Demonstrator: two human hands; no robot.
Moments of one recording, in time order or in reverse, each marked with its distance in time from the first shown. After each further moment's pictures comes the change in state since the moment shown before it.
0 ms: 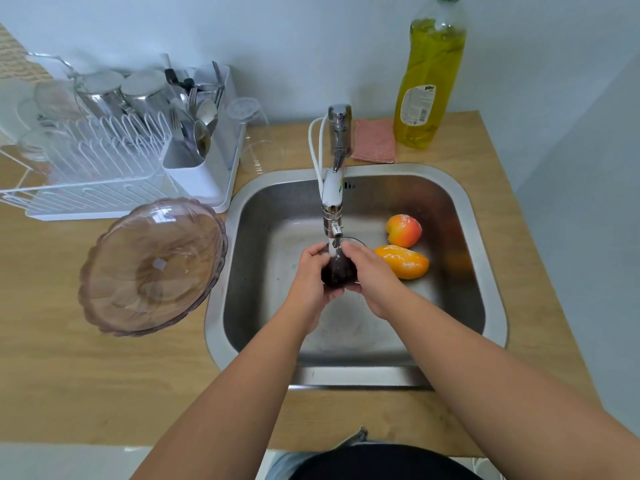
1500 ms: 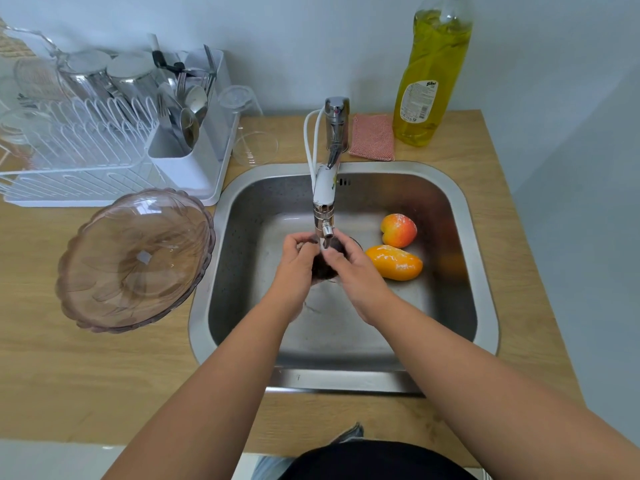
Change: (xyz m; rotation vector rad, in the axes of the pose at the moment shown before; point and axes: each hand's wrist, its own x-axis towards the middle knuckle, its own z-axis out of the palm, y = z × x) left_hand 0.007 0.012 -0.001 0.095 0.041 0.141; right_hand -0.004 0.005 0.005 -0.017 -0.092 -0.189
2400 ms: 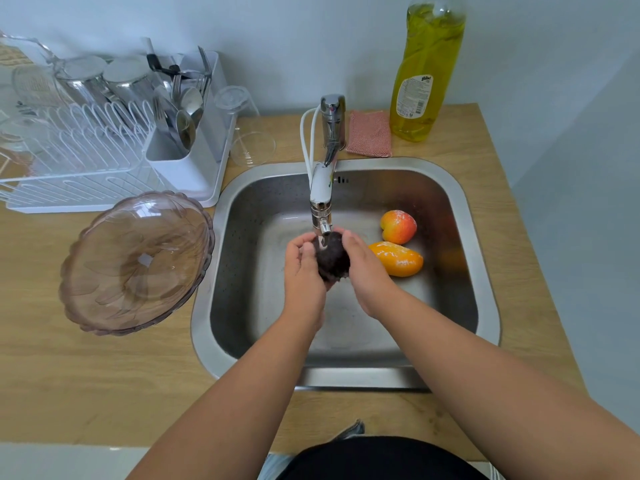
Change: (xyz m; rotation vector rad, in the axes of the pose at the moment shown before) left_hand -0.012 -0.017 0.026 -0.226 0.190 0.083; right_hand 0.002 -0.006 -0.005 -0.060 0.106 -0.012
